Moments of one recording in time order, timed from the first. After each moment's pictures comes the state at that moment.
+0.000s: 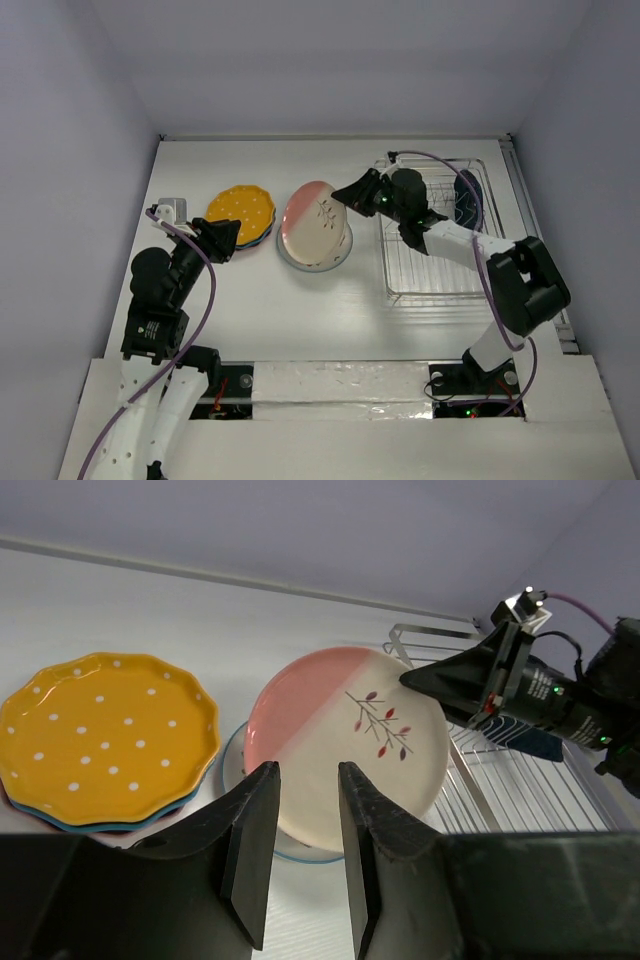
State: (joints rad) left arm -0.16 0.49 0.69 -0.23 0.19 -0.43; right arm 0.50 1.63 1.00 0.44 -0.30 0.99
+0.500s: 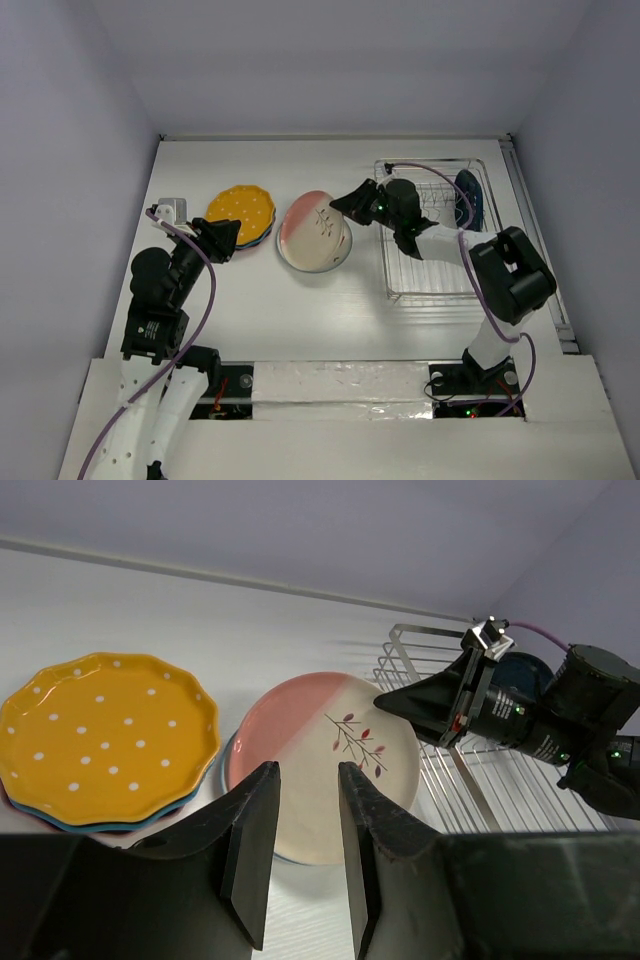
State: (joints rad) left arm -0.16 0.49 0.69 -0.23 0.19 -0.43; right arm 0.51 1.75 0.95 0.57 -0.29 1.05
